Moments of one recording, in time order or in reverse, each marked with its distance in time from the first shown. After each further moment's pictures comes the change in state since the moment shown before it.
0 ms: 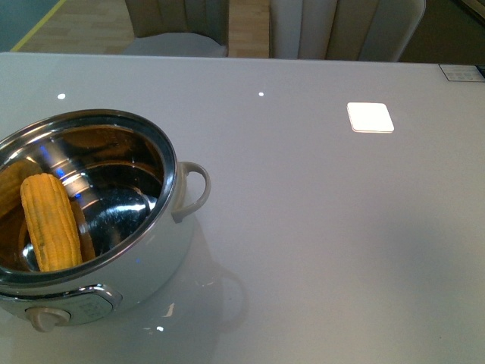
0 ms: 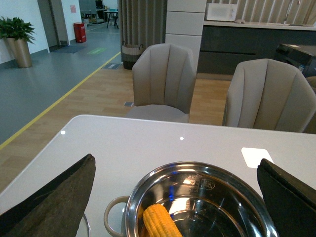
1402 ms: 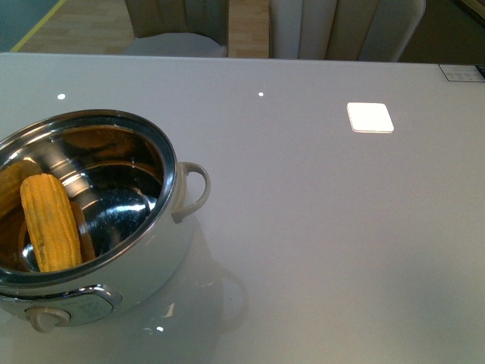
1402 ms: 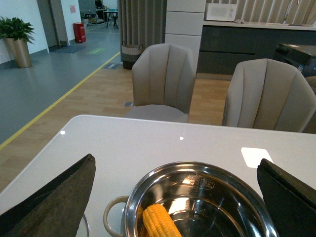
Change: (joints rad) left arm 0.000 0.000 0.000 0.000 0.000 0.000; right arm 0.011 -0.612 -0.149 -0.436 0.010 -0.006
